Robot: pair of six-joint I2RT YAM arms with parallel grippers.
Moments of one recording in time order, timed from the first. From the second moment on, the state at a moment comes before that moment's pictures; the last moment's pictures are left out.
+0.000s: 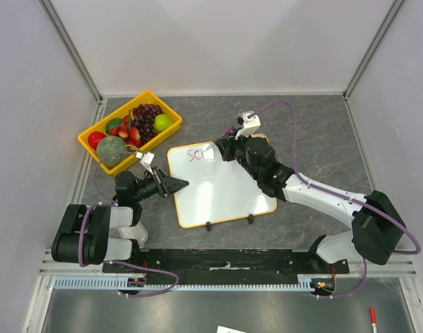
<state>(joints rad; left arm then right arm) -0.07 1.35 0.17 1.03 0.93 -0.73 0.82 1.40 0.92 0.37 0.26 0.39</state>
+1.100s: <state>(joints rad) -0.07 1.35 0.17 1.03 0.94 -0.73 0.81 1.40 0.92 0.36 0.29 0.39</state>
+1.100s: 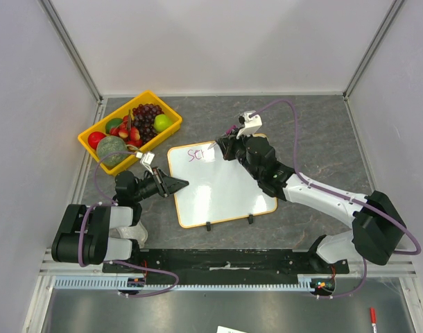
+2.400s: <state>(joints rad) -0.07 1.35 0.17 1.02 0.94 -0.73 0.80 1.36 0.87 0.37 0.27 0.40</state>
